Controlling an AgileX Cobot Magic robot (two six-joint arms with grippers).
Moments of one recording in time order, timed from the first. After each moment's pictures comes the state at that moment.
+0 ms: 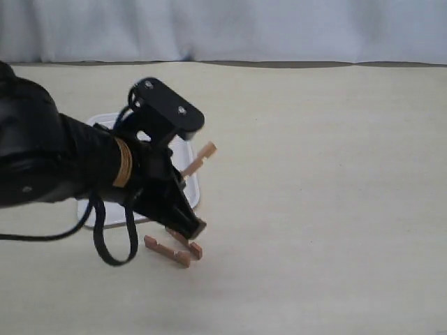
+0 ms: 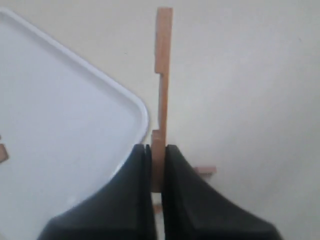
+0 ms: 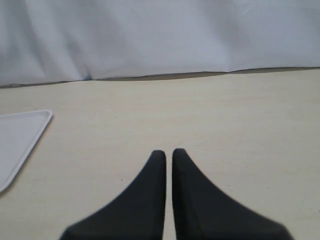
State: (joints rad) left arm -0.89 1.47 -0.84 0.37 0.48 -0.37; right arm -0.18 0.00 0.00 0.03 0.27 0.07
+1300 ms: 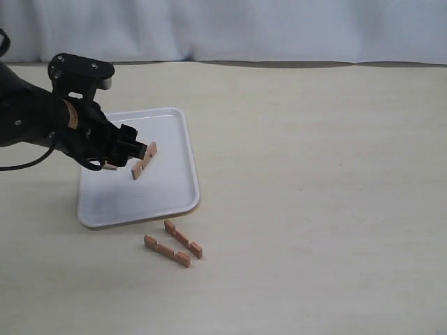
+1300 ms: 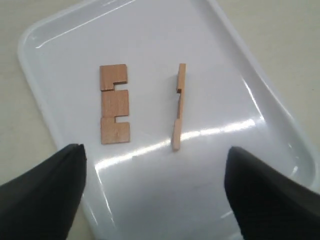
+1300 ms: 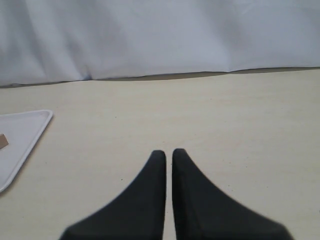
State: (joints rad) left arm -0.45 1.64 -0.85 0.34 0.30 -0.42; right arm -0.18 0.00 0.00 0.03 0.27 0.07
